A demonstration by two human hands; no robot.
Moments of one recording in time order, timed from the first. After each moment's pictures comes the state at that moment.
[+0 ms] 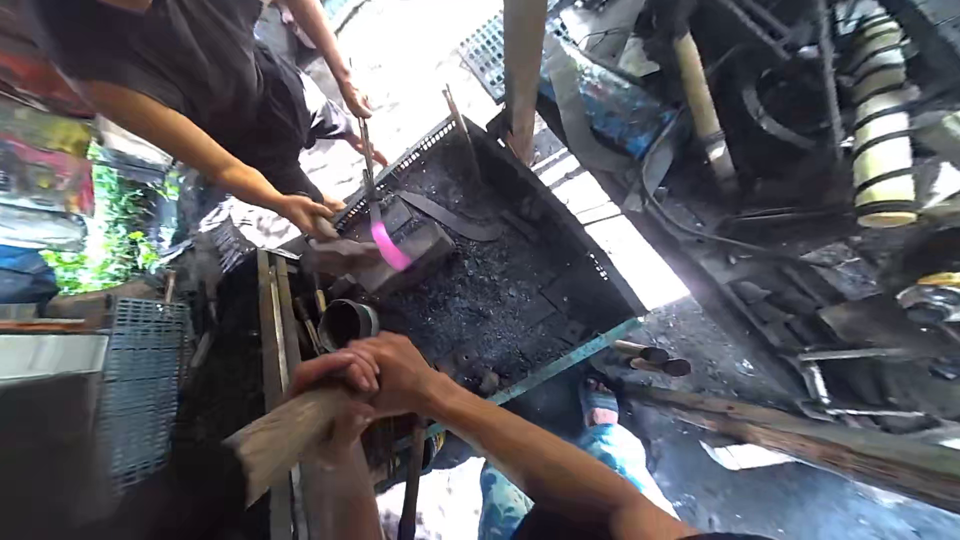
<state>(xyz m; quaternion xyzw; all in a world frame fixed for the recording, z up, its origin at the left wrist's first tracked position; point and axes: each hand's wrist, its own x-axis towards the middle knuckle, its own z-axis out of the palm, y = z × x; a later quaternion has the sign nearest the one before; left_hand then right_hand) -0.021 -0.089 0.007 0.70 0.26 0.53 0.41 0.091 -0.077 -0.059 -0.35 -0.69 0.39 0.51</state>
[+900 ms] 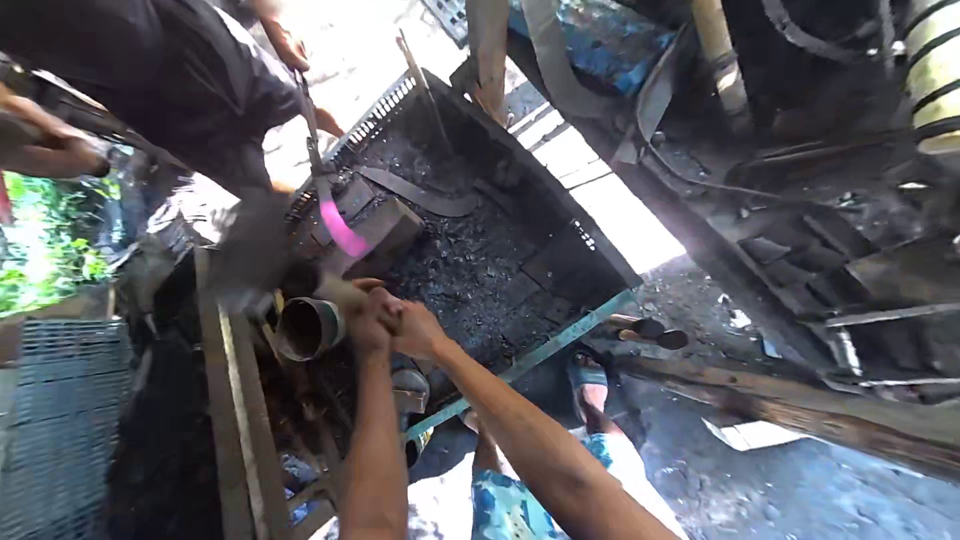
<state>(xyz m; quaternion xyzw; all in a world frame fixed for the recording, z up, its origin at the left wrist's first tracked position) 0.003 -0.006 -0.240 0.51 0.47 0.51 0.51 0.102 -0.036 -0.273 -0.54 -0.55 0.54 0.34</state>
